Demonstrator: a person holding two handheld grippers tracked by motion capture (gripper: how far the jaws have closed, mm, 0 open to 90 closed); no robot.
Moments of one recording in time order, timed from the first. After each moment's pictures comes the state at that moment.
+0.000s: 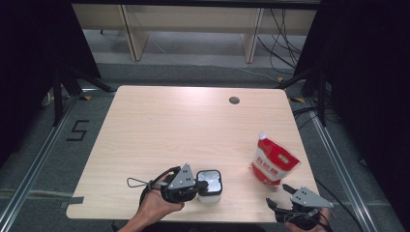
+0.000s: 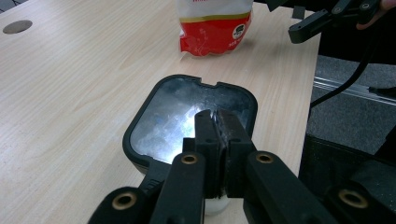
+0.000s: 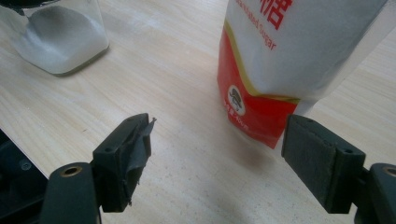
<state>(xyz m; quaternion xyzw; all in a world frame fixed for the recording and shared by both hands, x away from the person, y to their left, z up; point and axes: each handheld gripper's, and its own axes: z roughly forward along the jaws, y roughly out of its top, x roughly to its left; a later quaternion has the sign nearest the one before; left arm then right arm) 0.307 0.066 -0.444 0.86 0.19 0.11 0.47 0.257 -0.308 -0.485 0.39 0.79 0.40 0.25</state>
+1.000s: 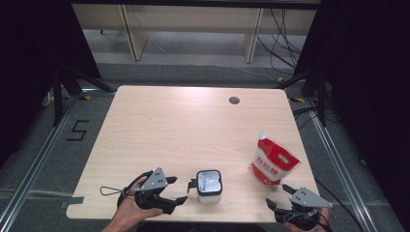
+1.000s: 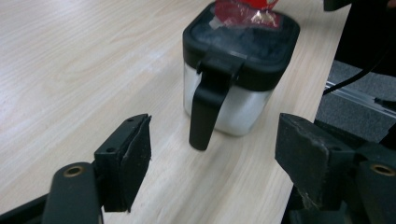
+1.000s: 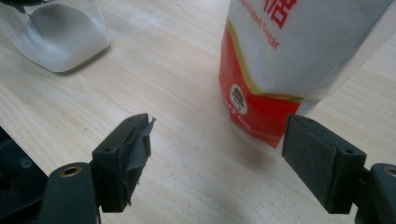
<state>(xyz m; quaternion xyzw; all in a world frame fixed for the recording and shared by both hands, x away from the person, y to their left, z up) 0.299 0.132 -0.469 0.84 0.26 0.09 0.46 0.255 -0.306 -0.485 0.40 0.79 0.40 0.23</state>
